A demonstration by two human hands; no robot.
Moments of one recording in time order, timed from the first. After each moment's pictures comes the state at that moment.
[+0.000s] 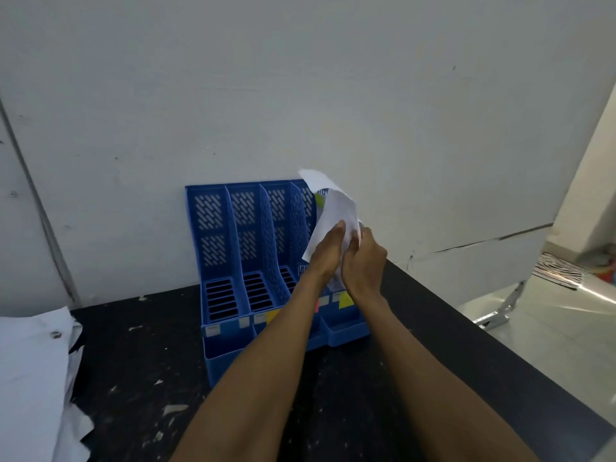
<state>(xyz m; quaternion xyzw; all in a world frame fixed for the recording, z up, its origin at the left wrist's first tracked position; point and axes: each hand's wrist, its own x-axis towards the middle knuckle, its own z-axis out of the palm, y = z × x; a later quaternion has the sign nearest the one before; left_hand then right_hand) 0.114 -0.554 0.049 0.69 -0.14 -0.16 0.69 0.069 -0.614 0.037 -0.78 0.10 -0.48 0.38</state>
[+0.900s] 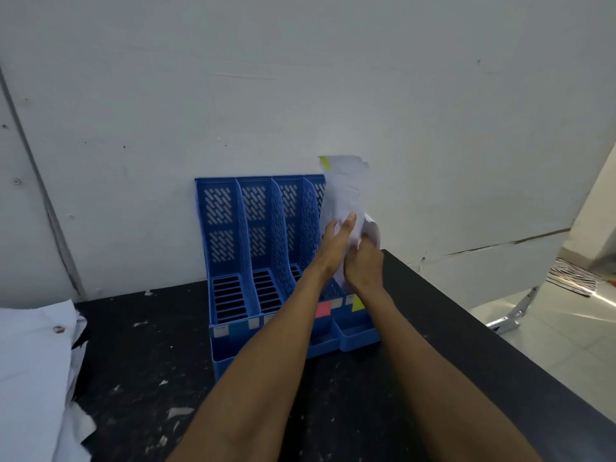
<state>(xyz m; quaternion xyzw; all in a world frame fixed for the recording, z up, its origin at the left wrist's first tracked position) 0.160 -0.556 0.026 0.67 -0.20 -0.14 0.70 0.108 -0.615 0.019 -0.82 0.12 -0.35 0.43</state>
